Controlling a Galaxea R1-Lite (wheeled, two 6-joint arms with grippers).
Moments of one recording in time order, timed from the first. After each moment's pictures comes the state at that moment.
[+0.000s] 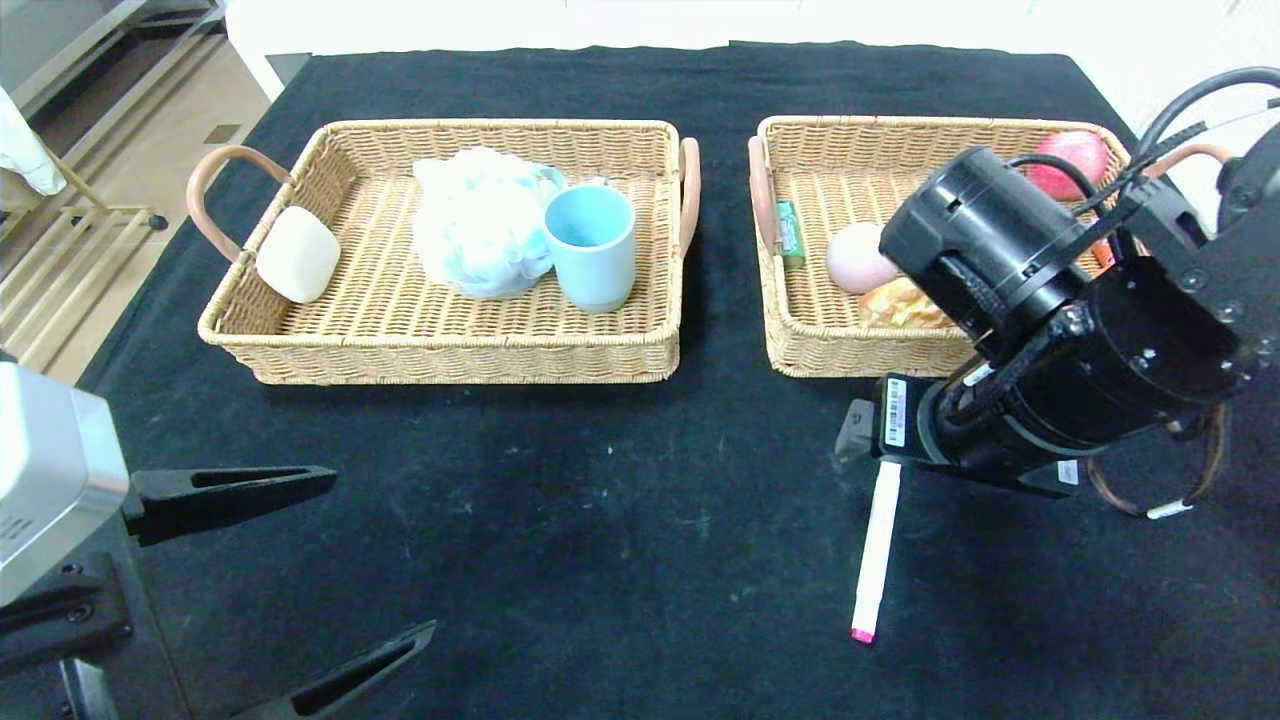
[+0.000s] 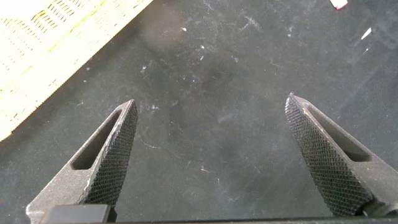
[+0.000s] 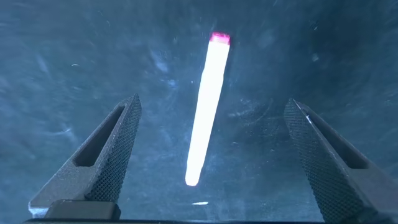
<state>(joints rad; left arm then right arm) -0.64 0.99 -0.71 0.04 0.02 0.32 0.70 1.85 -1.77 0.97 -0.35 0.86</state>
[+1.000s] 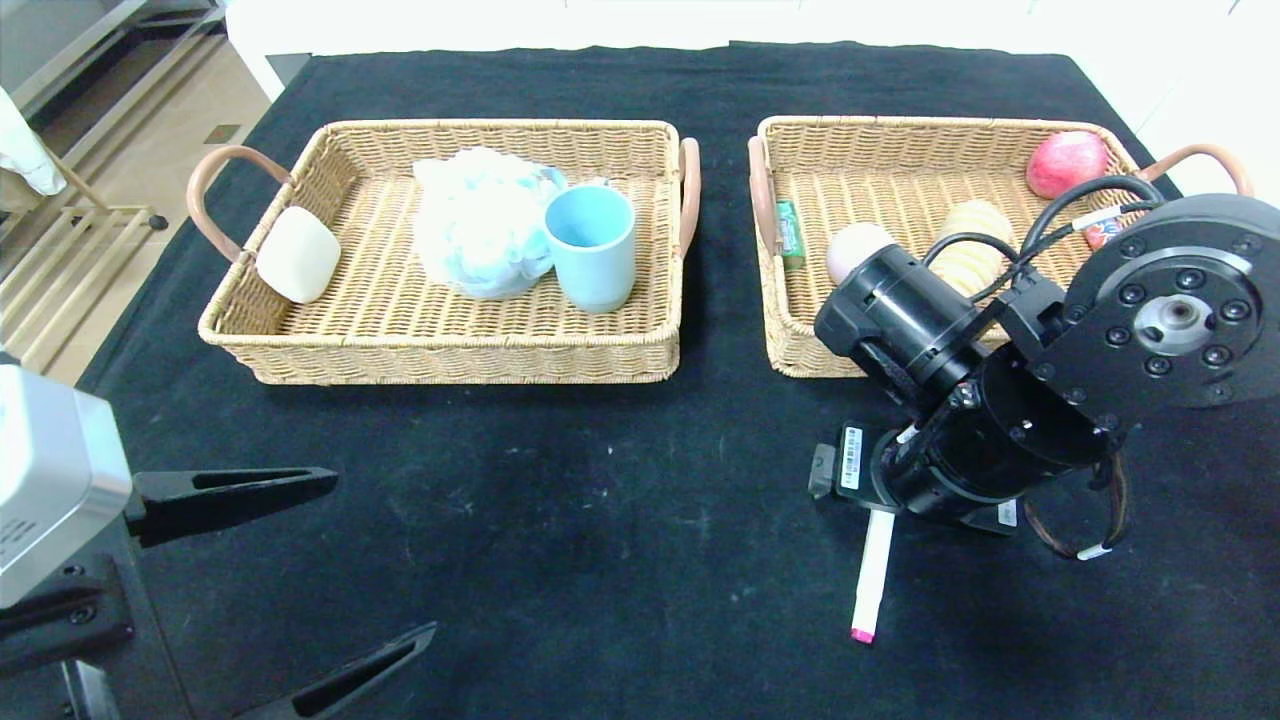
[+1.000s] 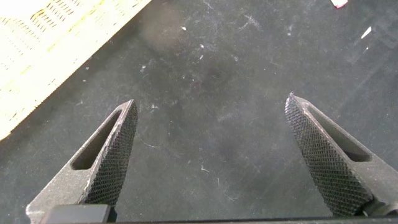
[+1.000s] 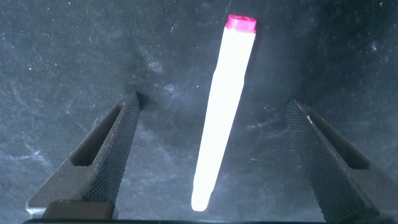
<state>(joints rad) -0.64 0.99 -0.71 0.04 0.02 0.33 0.70 1.91 -1.67 0.87 -0.35 0.90</state>
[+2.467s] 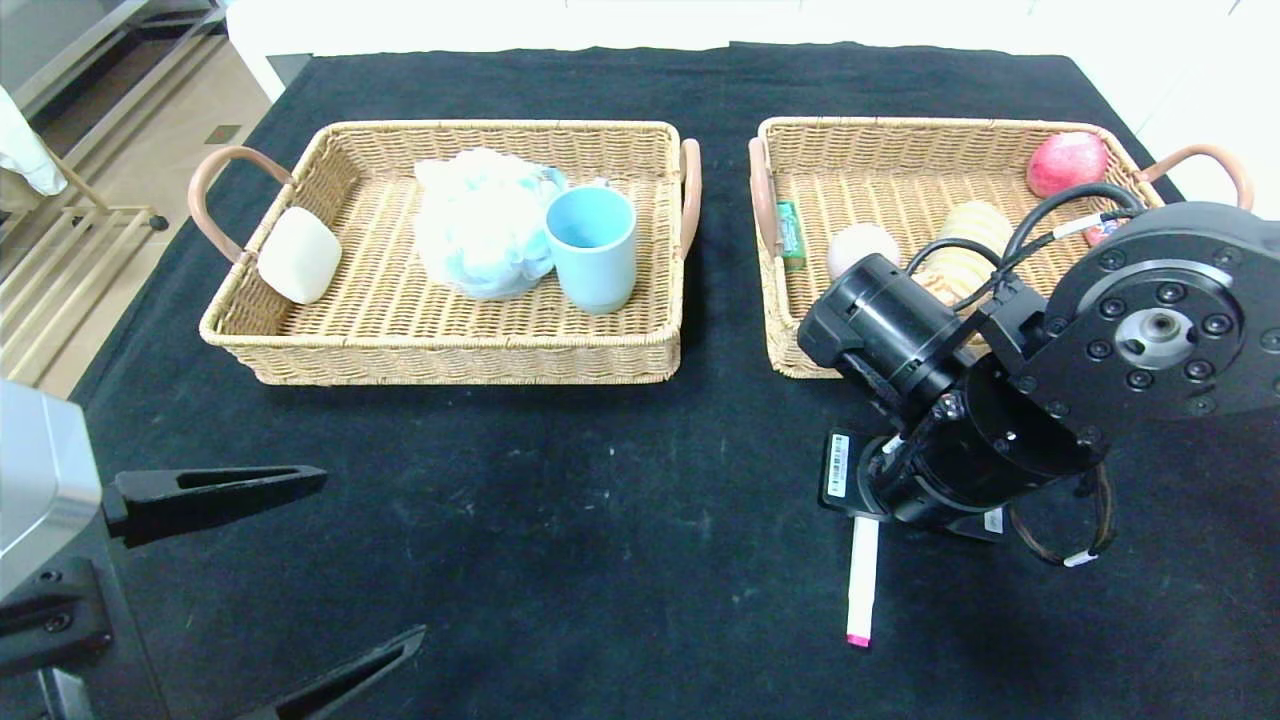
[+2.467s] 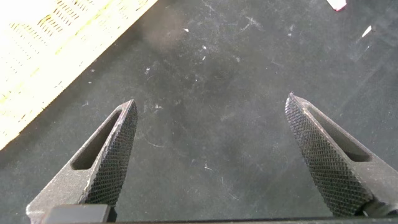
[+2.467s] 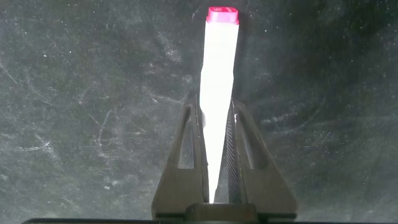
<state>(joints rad) -0.64 0.97 -0.71 0.04 0.02 0.34 0.72 1.93 -1.67 0.87 -0.34 0.92</state>
